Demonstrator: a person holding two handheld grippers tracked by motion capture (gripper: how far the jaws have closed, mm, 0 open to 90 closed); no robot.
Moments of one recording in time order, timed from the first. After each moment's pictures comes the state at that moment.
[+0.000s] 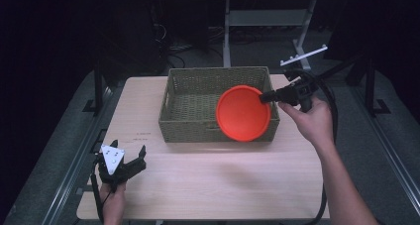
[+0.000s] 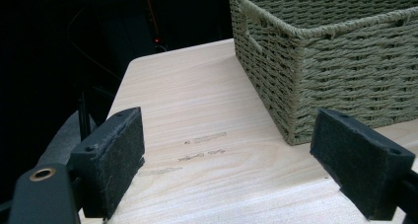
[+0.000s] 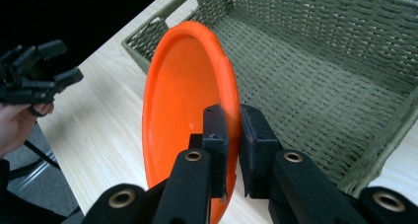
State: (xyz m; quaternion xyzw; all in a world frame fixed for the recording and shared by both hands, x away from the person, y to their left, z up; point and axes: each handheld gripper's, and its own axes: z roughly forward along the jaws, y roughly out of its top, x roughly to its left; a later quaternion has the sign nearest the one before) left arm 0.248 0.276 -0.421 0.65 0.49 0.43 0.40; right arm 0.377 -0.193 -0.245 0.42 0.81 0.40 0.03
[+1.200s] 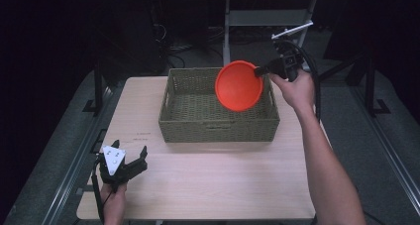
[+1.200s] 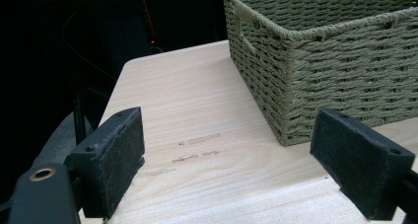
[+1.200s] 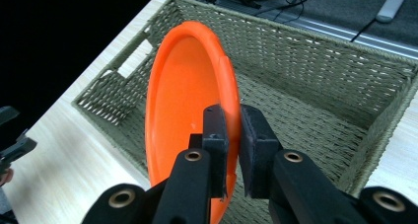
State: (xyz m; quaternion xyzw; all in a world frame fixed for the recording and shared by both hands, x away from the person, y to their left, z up) left arm 0.247 0.274 -0.421 0.65 0.48 0.43 0.40; right arm 0.464 -0.186 -0.240 0.47 0.79 0.39 0.04
